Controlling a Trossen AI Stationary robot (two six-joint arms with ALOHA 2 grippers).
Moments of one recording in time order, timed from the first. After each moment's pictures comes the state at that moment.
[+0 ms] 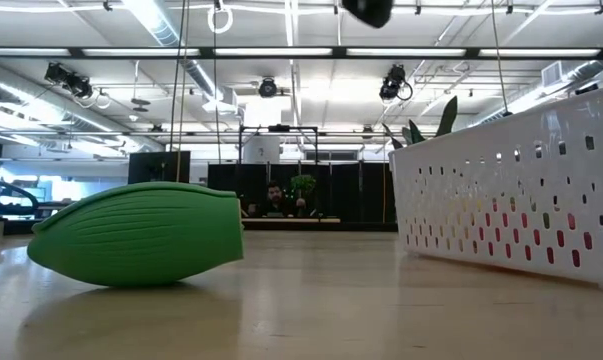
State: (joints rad) left arm -0.34 1.39 1.78 -1.57 -0.18 -0.75; right arm 0.22 1.61 1.45 -0.46 -0.04 0.46
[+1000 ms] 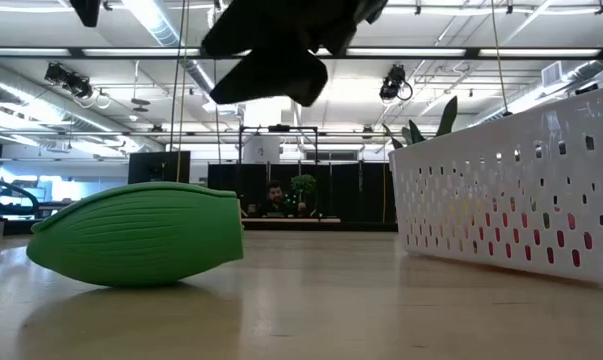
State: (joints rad) left arm -0.36 1.39 1.53 -1.57 -0.18 -0.73; right arm 0.31 1.99 1.45 -0.17 -0.04 0.21
